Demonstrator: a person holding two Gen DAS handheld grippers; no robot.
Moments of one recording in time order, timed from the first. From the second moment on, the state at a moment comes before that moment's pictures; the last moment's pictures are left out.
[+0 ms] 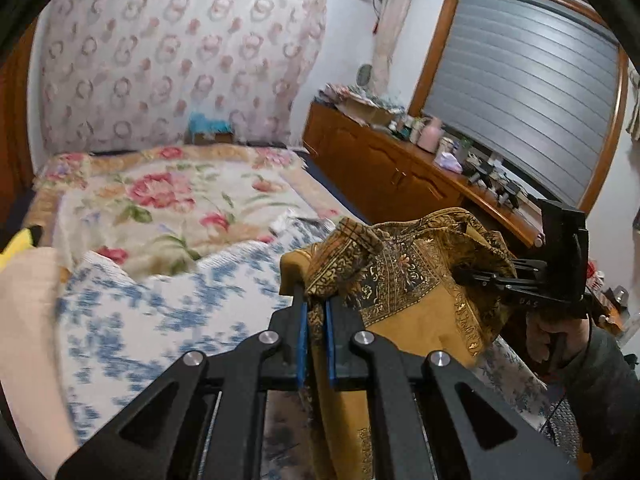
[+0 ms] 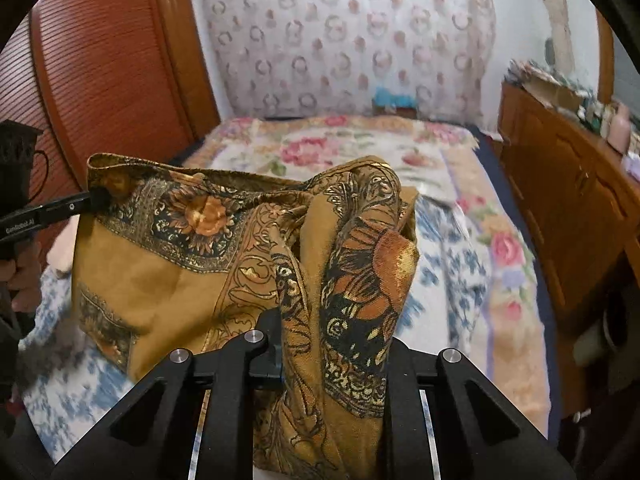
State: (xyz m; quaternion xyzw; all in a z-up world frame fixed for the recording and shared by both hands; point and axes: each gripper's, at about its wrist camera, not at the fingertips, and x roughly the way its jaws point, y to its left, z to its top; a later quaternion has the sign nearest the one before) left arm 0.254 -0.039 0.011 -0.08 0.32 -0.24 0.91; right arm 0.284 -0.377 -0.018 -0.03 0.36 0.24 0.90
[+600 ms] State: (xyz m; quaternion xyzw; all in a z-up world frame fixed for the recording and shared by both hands) left arm 0.188 0.143 0.028 -0.13 0.24 -0.09 0.96; right arm 0.313 -0.166 0.054 -0.15 0.29 0.37 0.87
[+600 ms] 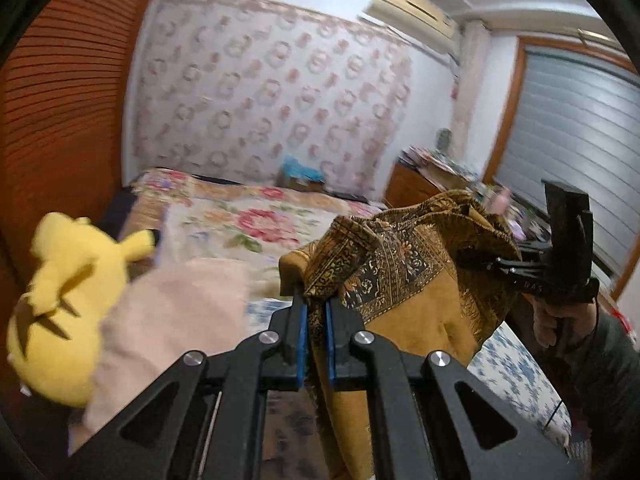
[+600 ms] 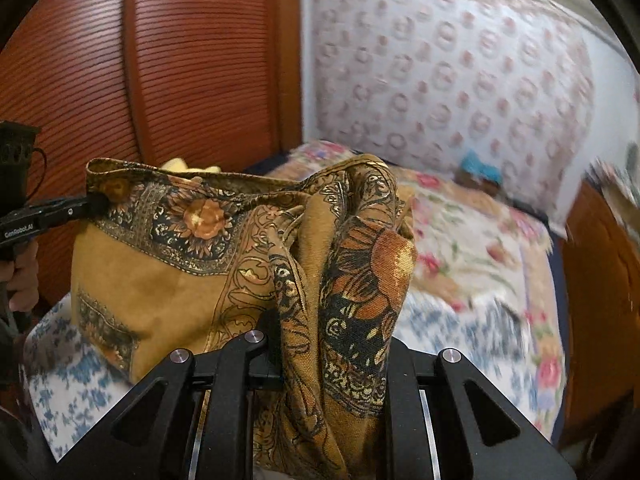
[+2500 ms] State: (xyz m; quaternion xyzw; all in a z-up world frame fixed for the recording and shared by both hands) left arm 0.074 0.097 -0.004 -0.04 0.24 0.01 0.97; right arm 0.175 -0.141 0.036 -0.07 0.26 0.30 0.92
